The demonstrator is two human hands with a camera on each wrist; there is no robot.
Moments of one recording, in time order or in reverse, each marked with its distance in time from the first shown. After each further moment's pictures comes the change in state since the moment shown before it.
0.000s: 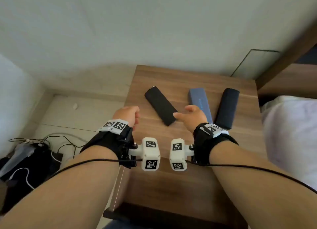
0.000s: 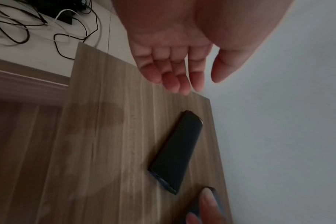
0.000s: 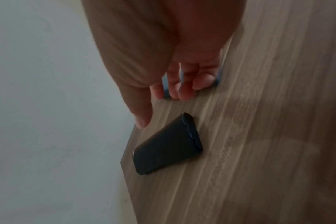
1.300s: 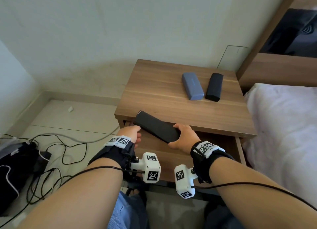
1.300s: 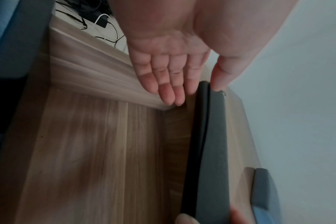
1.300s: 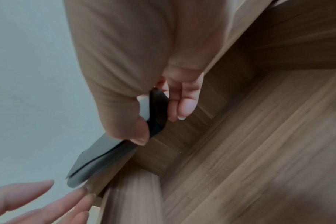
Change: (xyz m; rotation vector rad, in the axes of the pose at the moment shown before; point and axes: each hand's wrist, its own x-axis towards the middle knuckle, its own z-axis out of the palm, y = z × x) left_hand -0.058 -0.185 -0.024 -0.064 -0.091 0.001; right_hand -0.122 0.149 0.048 -0.466 -0.124 -0.341
